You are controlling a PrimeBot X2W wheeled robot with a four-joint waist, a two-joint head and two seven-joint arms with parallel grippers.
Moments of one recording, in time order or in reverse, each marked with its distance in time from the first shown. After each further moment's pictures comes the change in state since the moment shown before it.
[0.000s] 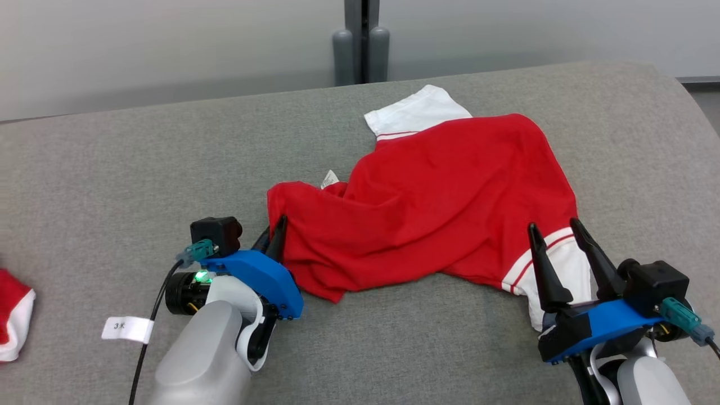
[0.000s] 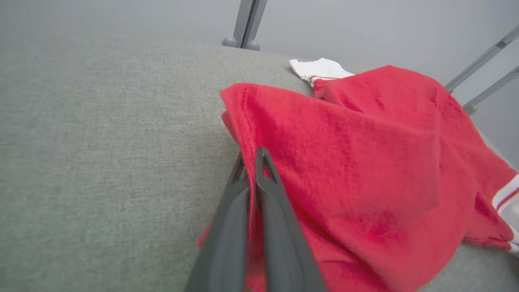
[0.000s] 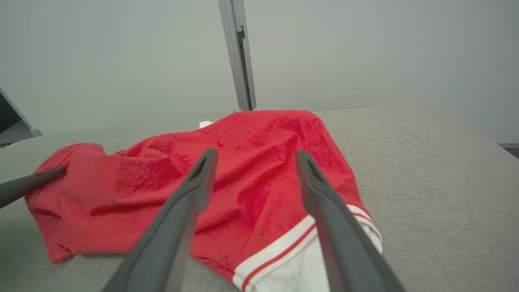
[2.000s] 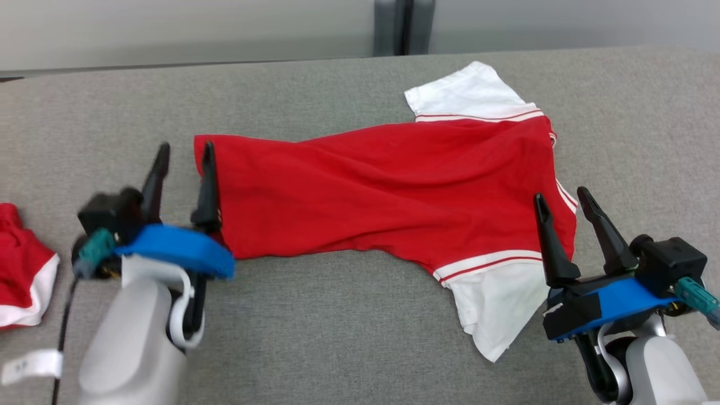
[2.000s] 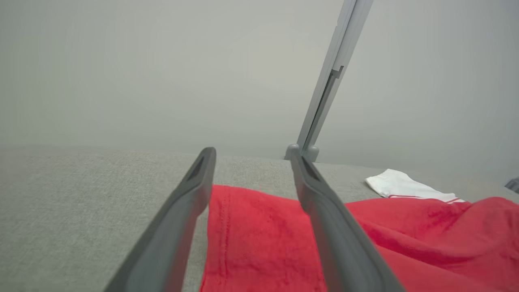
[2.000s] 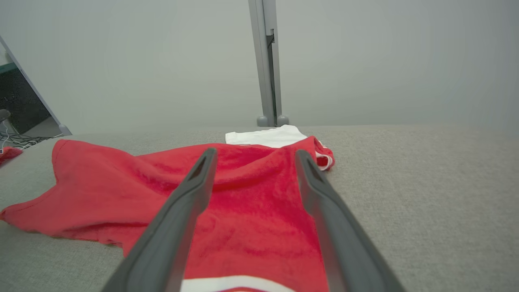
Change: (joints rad) left arm 0.021 0.159 0.128 -0.314 0.057 0.076 -0.180; right arm -0.055 -0.012 0.004 -0.059 0.013 0.000 0.014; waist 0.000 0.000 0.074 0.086
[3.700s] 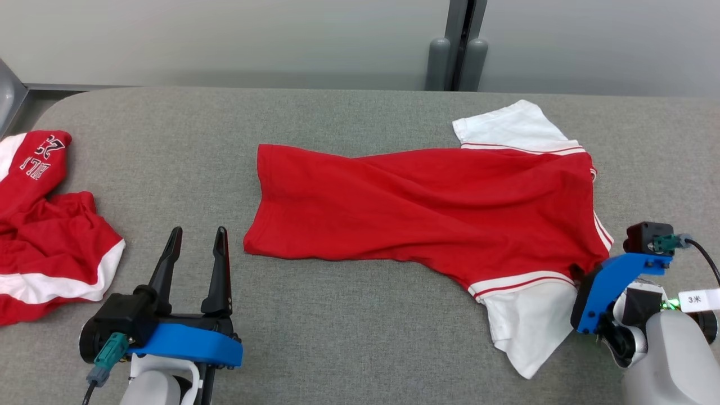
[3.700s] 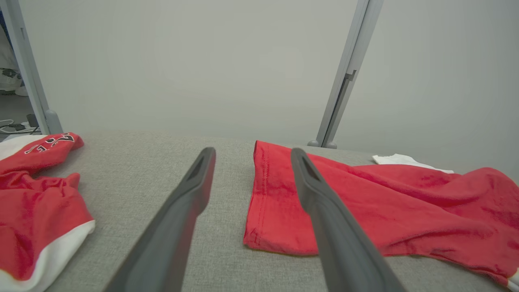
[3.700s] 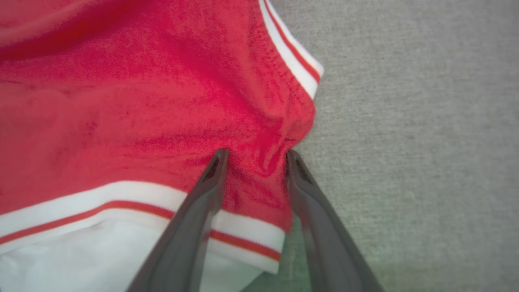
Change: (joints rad) left arm 0.396 -0.087 0.157 -0.301 0.209 -0.074 0.000; right arm -0.207 0.007 -0.288 0.547 -0.121 0.000 0.492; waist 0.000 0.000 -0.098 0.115
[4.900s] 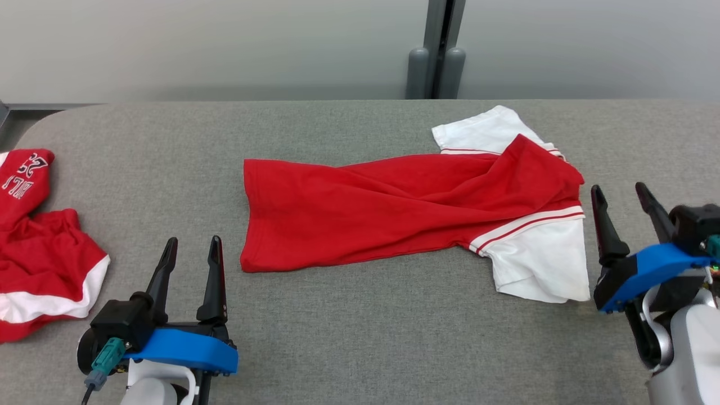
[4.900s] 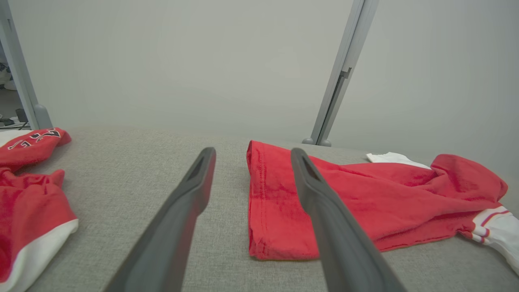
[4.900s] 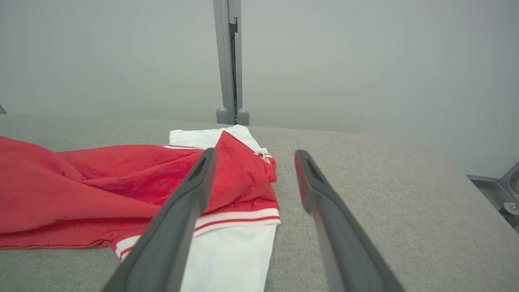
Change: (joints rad) left arm -0.009 -0.004 0.012 0.038 -0.013 -0.002 0.000; right arm 0.049 -0.110 0.147 -0.266 0.026 0.000 -0.404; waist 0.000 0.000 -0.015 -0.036
